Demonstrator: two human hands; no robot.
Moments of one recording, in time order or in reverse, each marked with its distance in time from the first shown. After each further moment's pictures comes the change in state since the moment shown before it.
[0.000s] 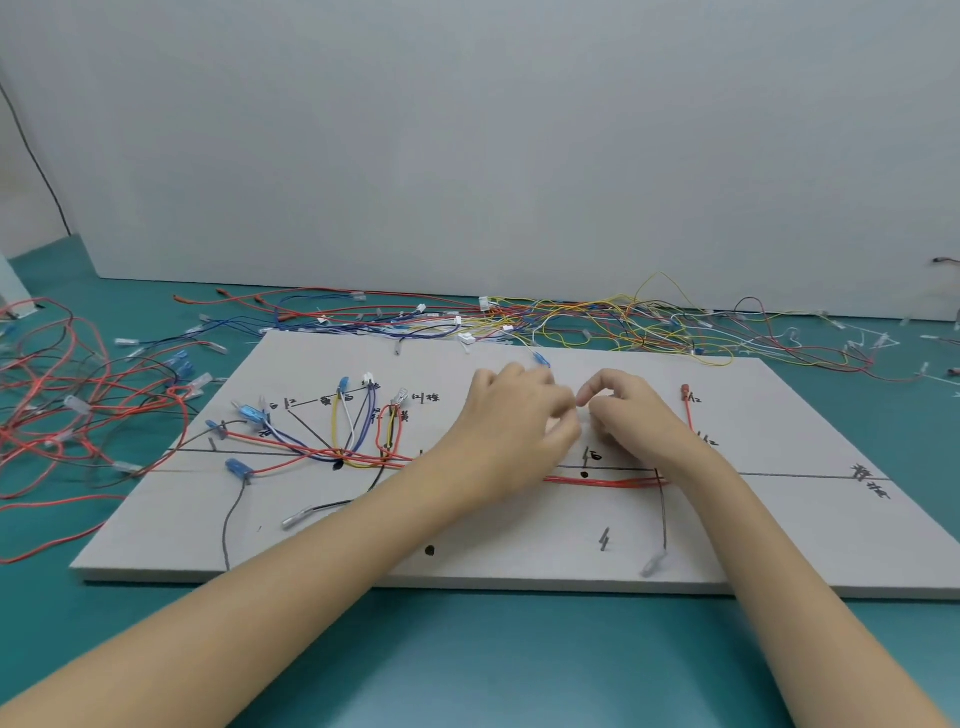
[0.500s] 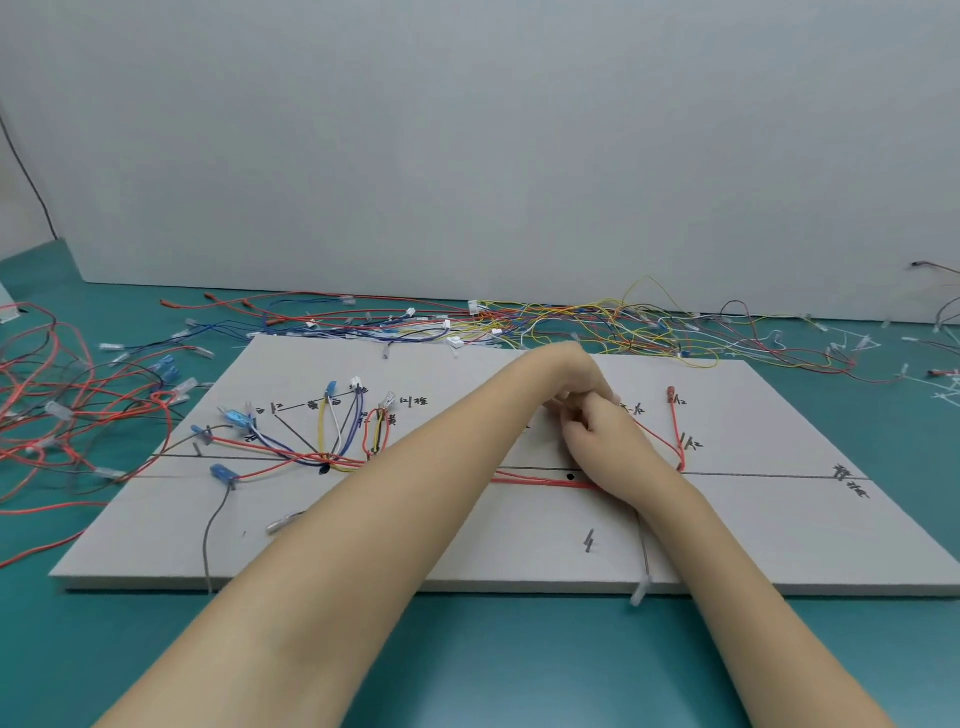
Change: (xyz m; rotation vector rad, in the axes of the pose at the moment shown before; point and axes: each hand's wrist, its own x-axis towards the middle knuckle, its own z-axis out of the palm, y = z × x) left_hand 0.116 0.023 0.020 -0.457 -0.546 -0.519; right_hand -0.011 0.012 0.019 -0.255 0.056 -0.145
